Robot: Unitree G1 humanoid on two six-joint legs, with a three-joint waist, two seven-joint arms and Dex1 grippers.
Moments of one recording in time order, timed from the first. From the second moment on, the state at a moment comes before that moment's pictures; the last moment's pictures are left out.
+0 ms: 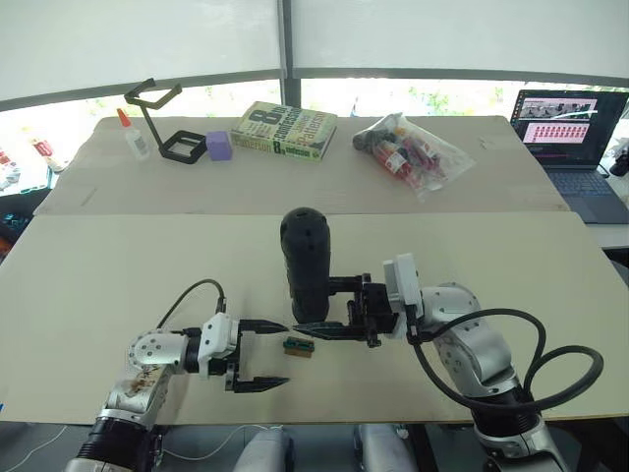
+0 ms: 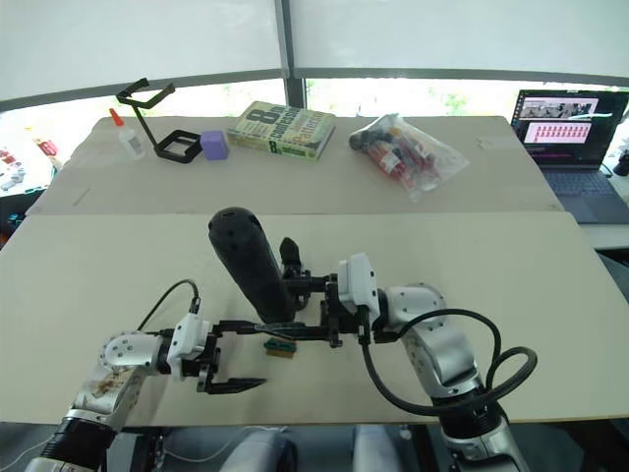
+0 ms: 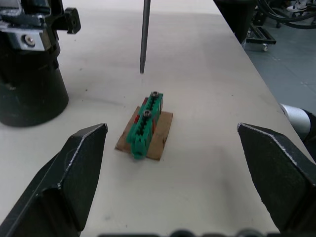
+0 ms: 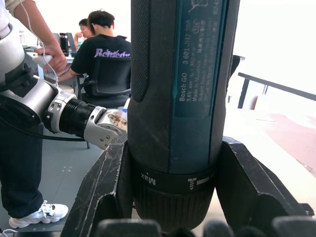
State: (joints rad) left arm -0.10 0.56 -0.10 0.10 -0.36 -0.17 -1.38; right arm -0.34 -0.33 0.21 -0.32 0.46 0.18 1.16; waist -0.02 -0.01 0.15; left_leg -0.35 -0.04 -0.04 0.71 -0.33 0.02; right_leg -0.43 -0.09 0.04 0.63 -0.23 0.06
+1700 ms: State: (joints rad) left arm -0.10 0.56 -0.13 0.08 -0.34 -0.10 -1.32; right arm -0.34 -0.35 0.26 -0.29 0.45 0.15 1.16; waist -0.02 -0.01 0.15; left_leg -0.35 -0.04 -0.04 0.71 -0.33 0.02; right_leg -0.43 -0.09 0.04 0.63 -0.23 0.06
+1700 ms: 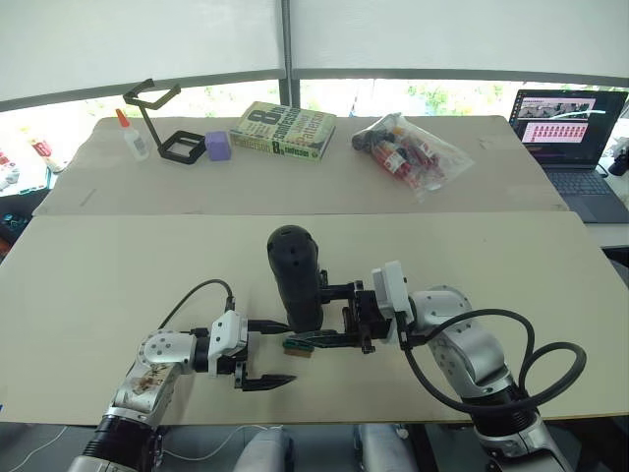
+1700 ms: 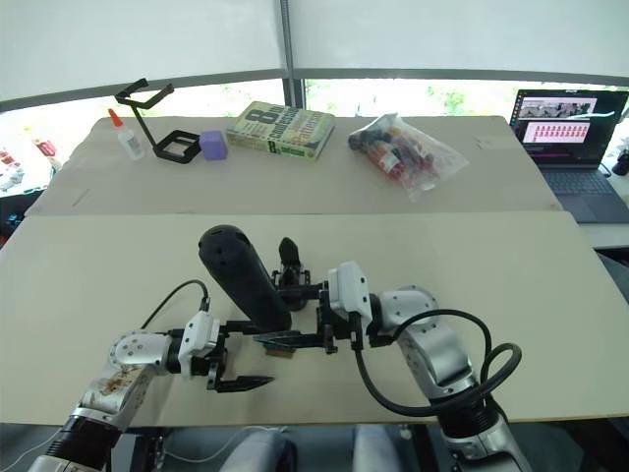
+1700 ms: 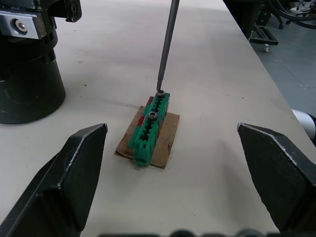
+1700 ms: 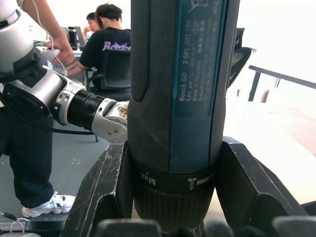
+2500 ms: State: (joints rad) left arm -0.10 0.56 -0.13 0.08 -0.34 -0.10 -1.32; right arm -0.34 -0.35 0.27 -0.29 0.46 0.16 1.17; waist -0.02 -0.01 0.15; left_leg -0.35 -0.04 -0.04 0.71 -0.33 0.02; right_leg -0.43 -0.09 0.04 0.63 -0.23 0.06
